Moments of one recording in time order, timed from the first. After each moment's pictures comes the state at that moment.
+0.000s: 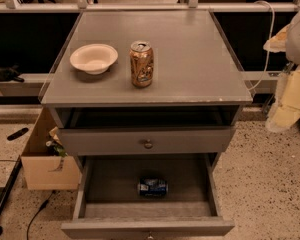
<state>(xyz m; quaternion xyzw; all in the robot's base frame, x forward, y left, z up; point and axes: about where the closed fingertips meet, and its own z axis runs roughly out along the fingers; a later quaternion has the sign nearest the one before) 0.438 -0.217 0.976 -0.60 0.78 -0.03 0.16</state>
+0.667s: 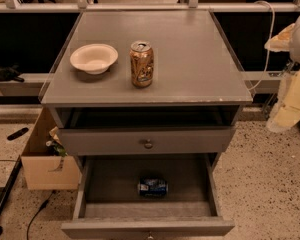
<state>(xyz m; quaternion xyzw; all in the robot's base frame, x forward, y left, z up) 0.438 -0.218 0.977 -0.60 0.78 -0.02 0.18</state>
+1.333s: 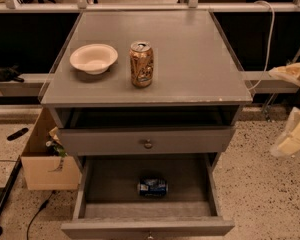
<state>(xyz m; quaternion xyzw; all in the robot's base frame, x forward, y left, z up) 0.437 -0.242 0.916 -0.60 0.75 0.04 0.27</state>
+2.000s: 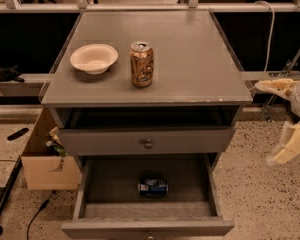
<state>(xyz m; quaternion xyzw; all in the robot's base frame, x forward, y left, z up) 0.443 -0.244 0.876 -0.64 0.70 0.08 0.30</state>
